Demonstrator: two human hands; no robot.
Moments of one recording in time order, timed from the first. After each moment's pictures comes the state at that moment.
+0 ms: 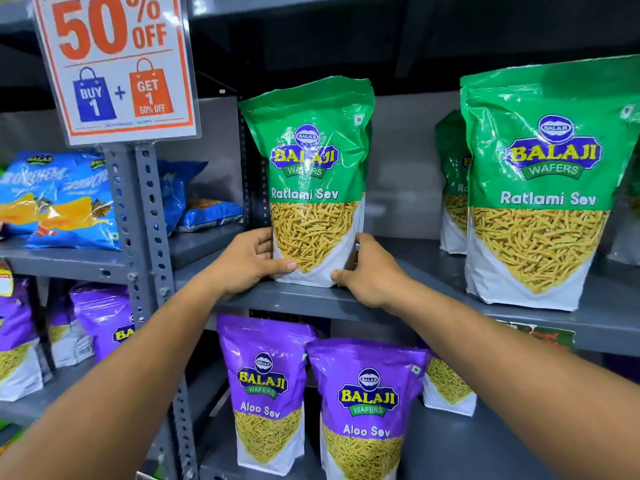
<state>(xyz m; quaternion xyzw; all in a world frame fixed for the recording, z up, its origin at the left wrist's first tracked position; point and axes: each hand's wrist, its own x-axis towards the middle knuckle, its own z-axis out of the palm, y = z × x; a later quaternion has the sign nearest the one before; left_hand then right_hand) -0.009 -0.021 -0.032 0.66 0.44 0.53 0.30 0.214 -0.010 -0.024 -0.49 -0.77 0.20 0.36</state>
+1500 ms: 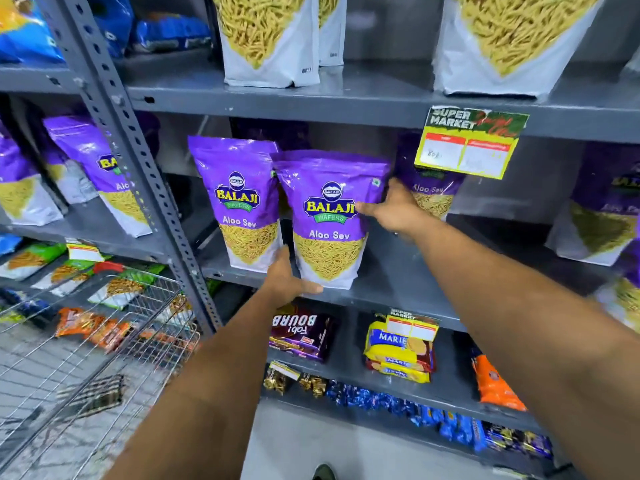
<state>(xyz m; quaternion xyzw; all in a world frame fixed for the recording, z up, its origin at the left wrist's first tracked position) 0.115 -0.096 -0.341 0.52 0.68 0.40 0.33 0.318 -0.001 -0.218 -0.51 -0.66 0.39 0.39</state>
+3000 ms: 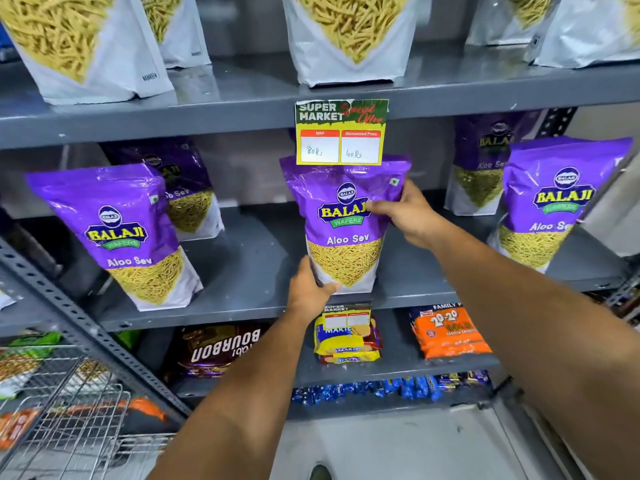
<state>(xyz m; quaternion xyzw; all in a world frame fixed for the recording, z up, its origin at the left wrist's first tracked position) 0.283 -0.046 -0.370 0.57 0.62 0.39 0.35 0.480 -0.001 -0.244 -0.48 -0.51 0.47 0.53</state>
